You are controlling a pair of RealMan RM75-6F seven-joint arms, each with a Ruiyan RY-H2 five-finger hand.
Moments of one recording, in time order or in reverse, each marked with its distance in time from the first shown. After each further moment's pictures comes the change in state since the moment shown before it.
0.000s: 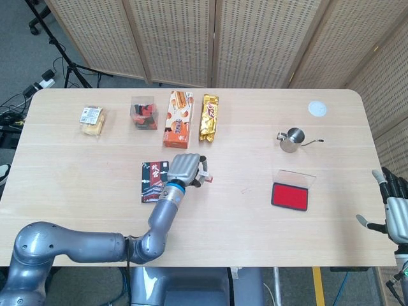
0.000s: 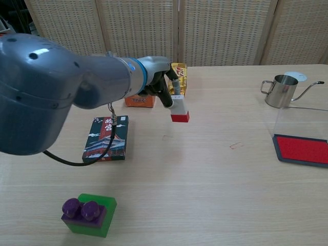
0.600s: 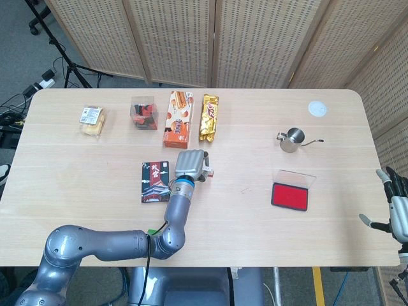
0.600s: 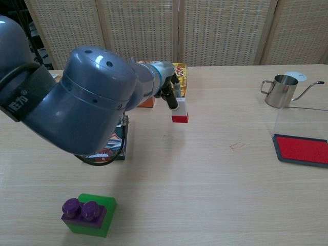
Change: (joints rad) left arm -0.092 -0.132 -0.064 0.227 -0.092 0.018 0.094; right arm 0.004 0.012 0.005 0.014 0.015 -0.025 0.045
